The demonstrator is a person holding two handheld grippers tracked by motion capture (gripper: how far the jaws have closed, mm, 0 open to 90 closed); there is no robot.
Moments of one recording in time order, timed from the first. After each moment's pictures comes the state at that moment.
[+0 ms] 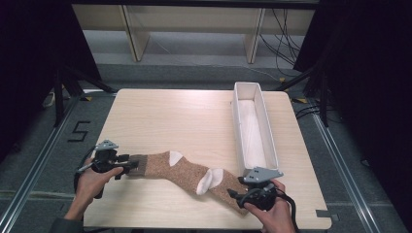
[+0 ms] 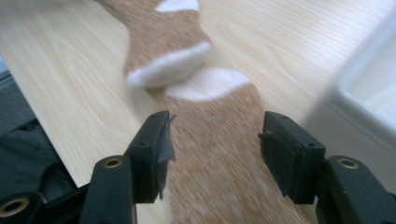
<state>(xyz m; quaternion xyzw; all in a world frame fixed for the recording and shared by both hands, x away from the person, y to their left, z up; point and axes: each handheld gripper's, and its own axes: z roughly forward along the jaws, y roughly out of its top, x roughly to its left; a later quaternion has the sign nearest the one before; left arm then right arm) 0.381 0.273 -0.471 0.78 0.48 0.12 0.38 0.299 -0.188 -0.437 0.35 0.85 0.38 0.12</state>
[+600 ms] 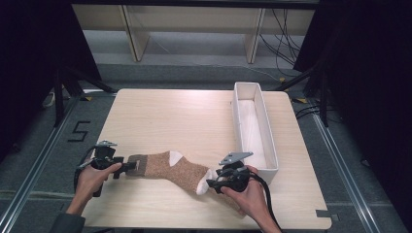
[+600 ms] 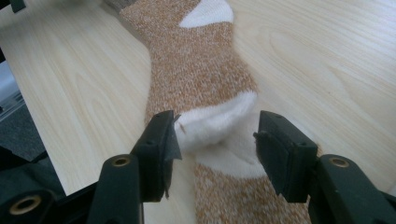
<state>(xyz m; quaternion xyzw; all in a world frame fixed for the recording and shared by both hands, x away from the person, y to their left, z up) 0.403 0.288 -0.497 0.77 0.54 0.08 0.34 0.345 -0.134 -0.446 0.37 0.86 0.36 0.05</state>
